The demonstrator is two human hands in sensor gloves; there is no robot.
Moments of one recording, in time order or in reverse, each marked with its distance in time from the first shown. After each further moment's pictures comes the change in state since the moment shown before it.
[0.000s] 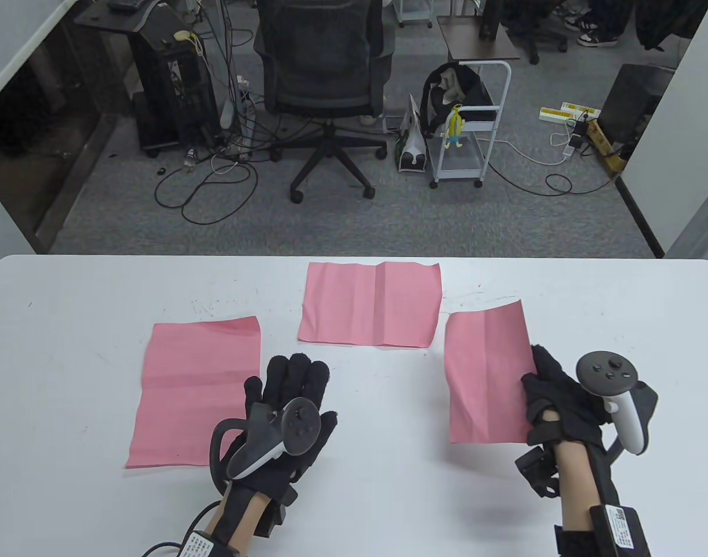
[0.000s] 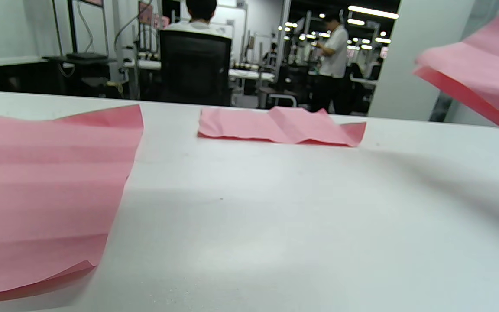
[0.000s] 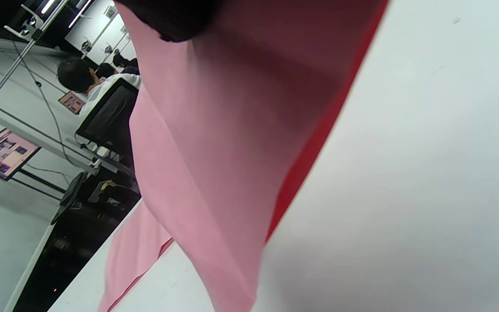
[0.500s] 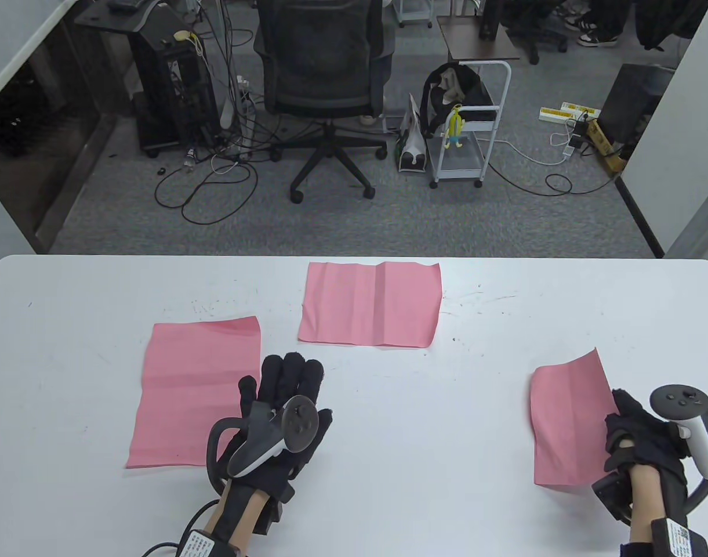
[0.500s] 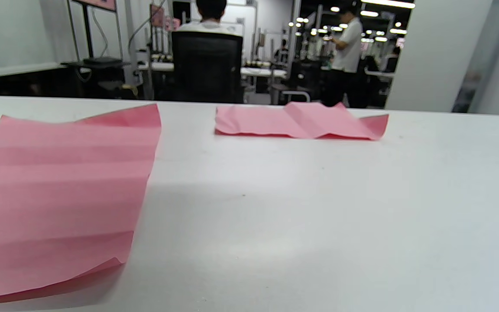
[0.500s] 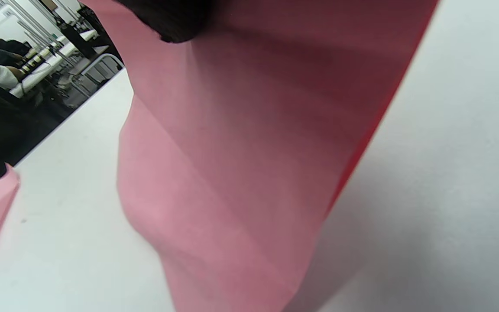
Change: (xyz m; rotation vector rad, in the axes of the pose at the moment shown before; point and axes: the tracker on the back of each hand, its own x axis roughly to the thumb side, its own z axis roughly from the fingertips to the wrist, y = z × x) left_hand -0.006 -0.004 -0.005 -0.009 0.050 -0.040; right_hand -0.108 -0.038 -0.033 -0.022 0.327 0.159
